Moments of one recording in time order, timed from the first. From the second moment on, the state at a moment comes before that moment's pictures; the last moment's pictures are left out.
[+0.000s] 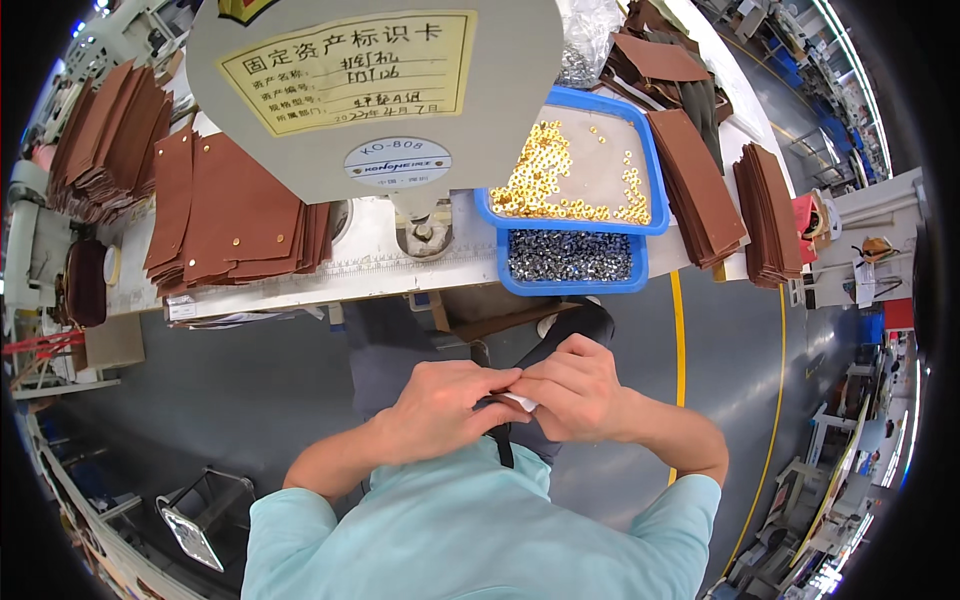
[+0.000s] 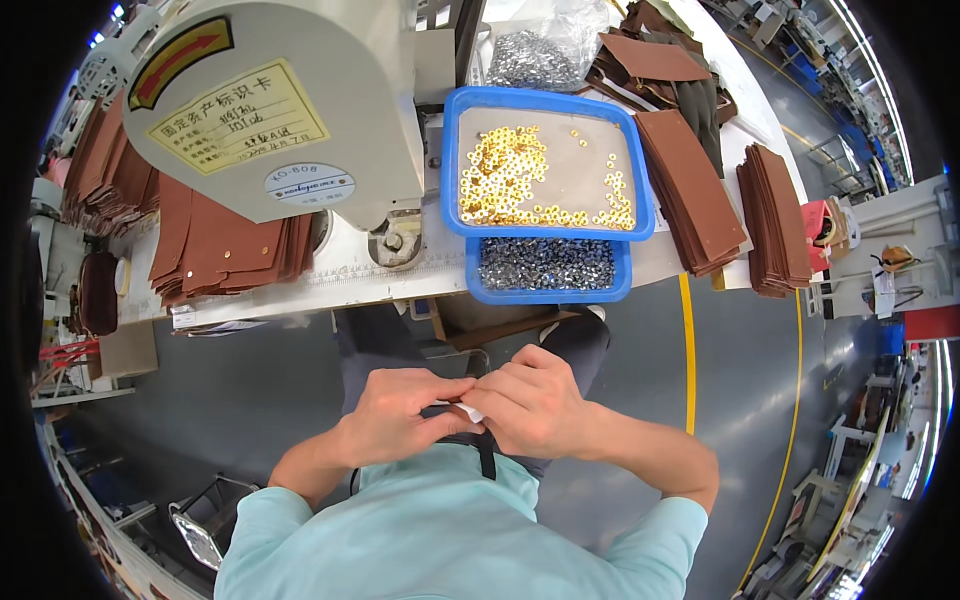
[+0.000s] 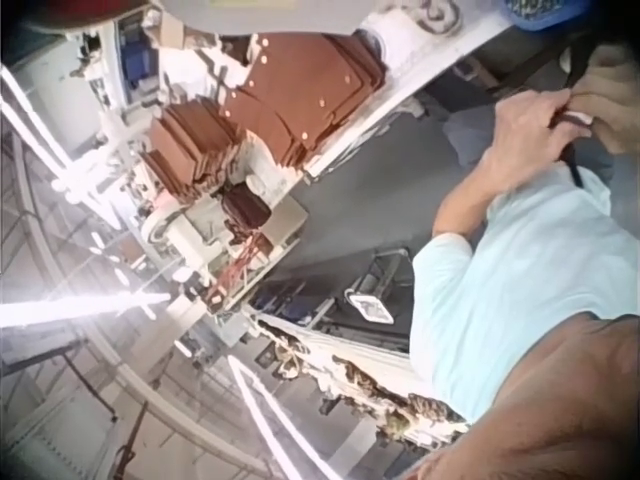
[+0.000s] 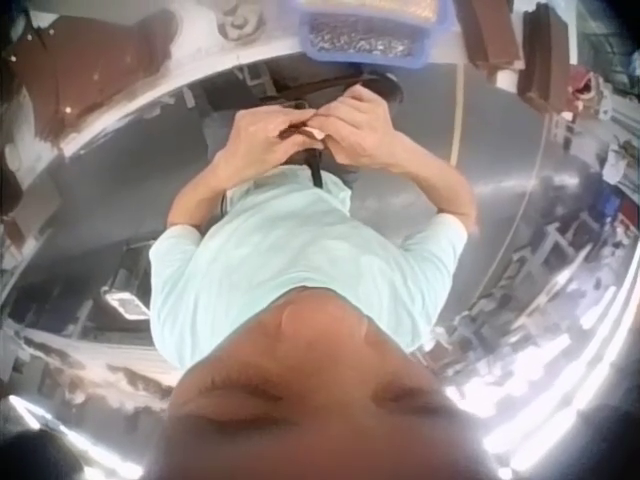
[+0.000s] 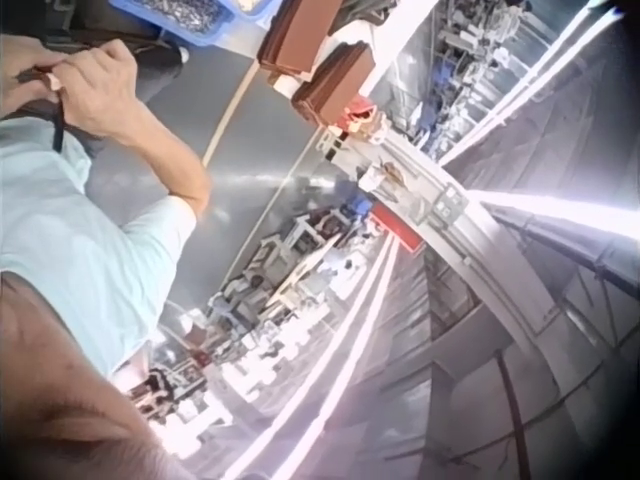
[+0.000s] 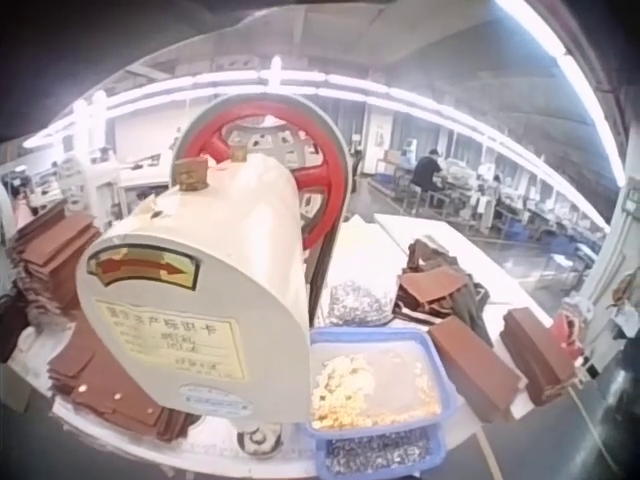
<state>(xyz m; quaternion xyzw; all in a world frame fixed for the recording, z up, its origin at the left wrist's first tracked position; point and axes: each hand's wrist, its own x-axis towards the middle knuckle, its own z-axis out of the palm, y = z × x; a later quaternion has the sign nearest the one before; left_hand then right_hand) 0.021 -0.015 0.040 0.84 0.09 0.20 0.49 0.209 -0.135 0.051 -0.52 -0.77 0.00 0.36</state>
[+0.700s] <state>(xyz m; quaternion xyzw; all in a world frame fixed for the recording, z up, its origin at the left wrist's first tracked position) 0.006 0.003 0.017 0.88 0.14 0.17 0.43 0.436 0.020 -0.024 -0.69 -0.66 0.04 0.28</state>
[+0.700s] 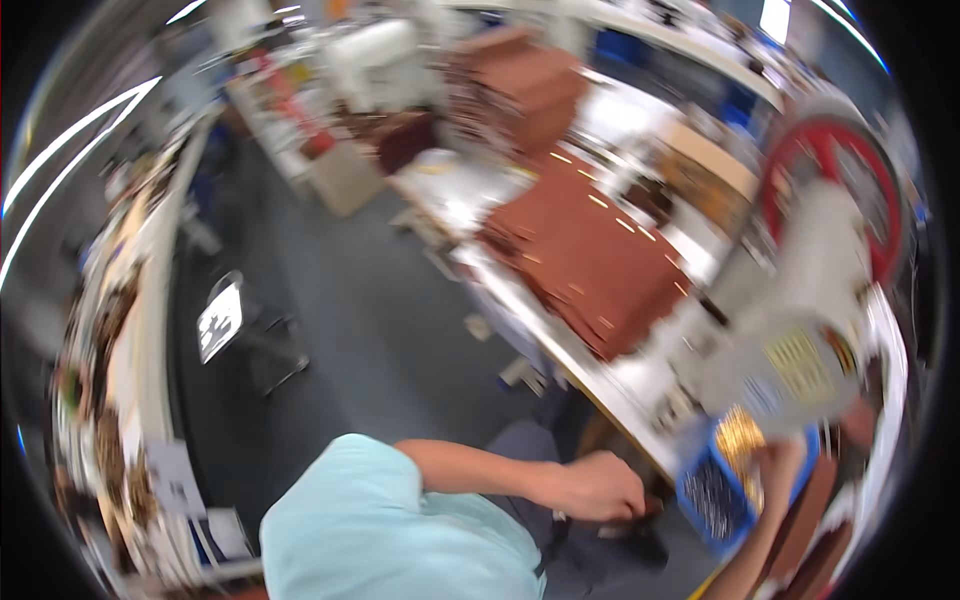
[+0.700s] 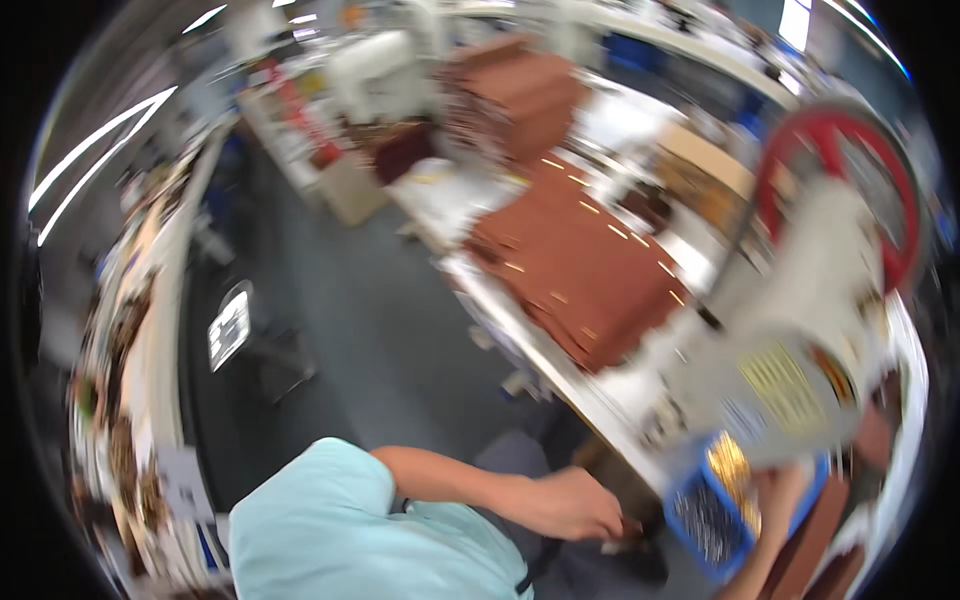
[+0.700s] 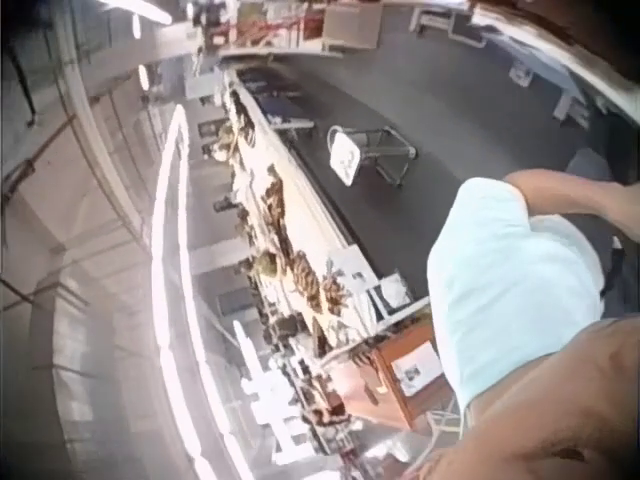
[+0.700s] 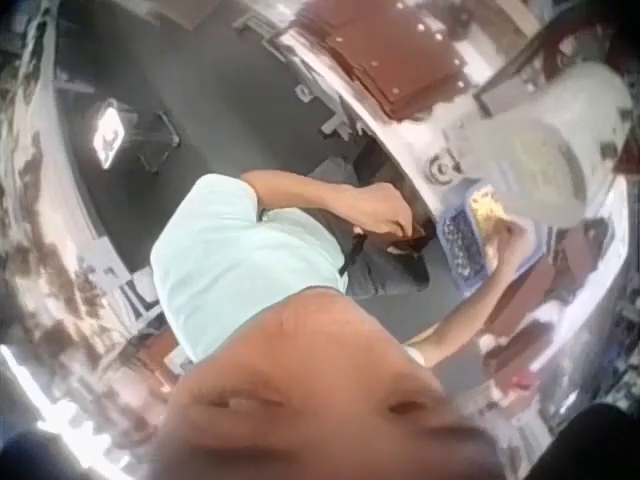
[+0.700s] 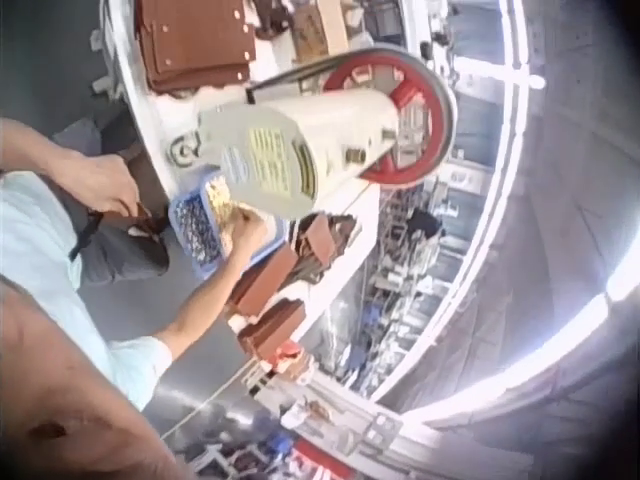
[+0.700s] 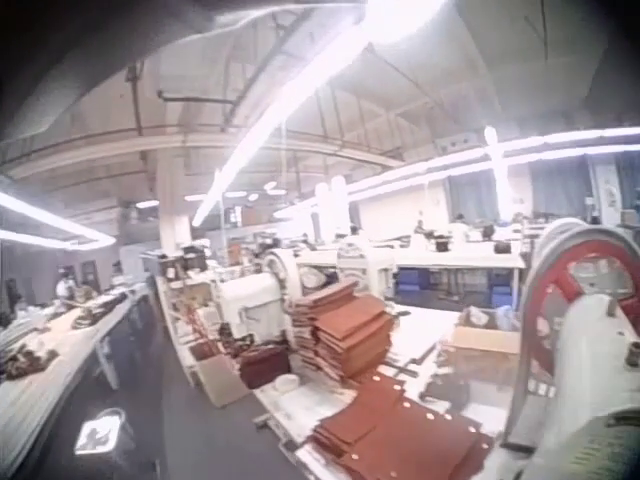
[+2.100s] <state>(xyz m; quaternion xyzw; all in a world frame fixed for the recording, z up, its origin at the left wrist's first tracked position) 0.015 0.004 0.037 0.59 0.28 0.19 0.74 0.191 -0.100 0.038 -0.62 -0.48 0.29 0.54</state>
